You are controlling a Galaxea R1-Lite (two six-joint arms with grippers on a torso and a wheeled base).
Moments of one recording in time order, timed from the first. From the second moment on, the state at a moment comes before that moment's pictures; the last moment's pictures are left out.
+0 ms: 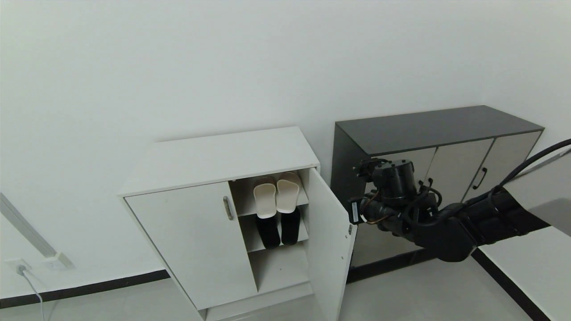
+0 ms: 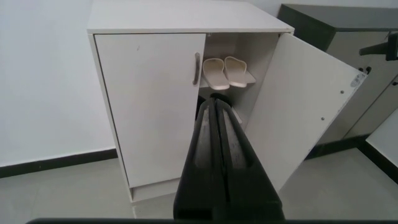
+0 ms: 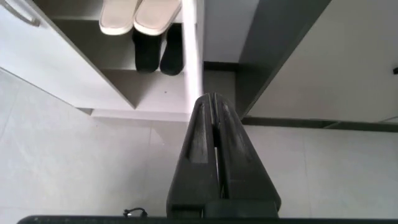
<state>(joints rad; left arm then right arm) 0.00 0.00 0.00 0.00 0.00 -0.10 0.58 2.06 -1.09 -0.55 -0.26 0.12</state>
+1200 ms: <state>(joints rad) 0.00 0.00 0.00 0.00 0.00 -0.09 0.63 2.20 -1.19 -0.56 -0.17 0.18</state>
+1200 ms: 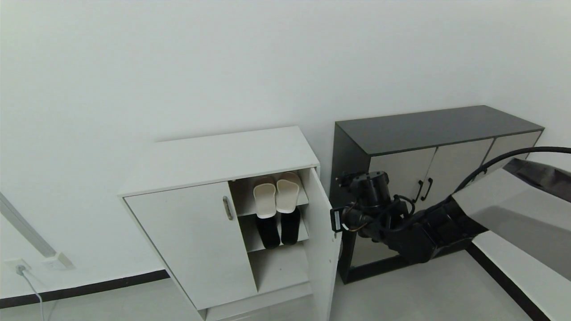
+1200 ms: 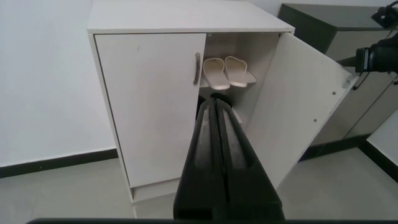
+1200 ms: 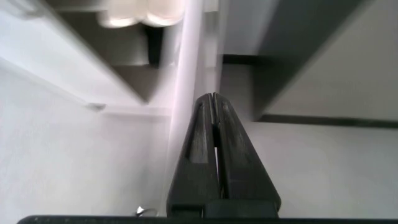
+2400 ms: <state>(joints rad) 0.00 0.00 0.00 0.00 0.00 -0.10 0.70 2.02 -0.96 -0.75 -0.02 0.14</state>
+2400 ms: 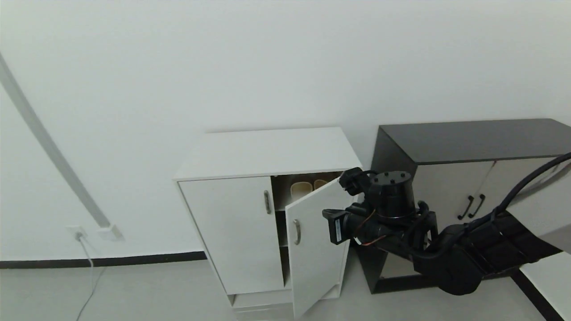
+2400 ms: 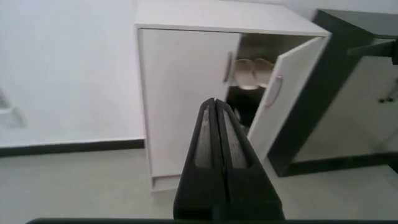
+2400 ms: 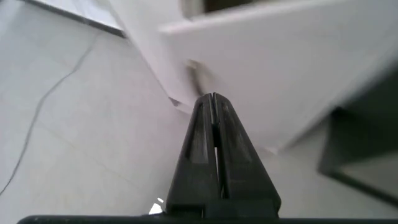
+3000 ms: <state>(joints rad) 0.00 0.00 0.00 0.00 0.00 -0.10 0.69 2.04 -0.79 -0.94 0.11 0.03</state>
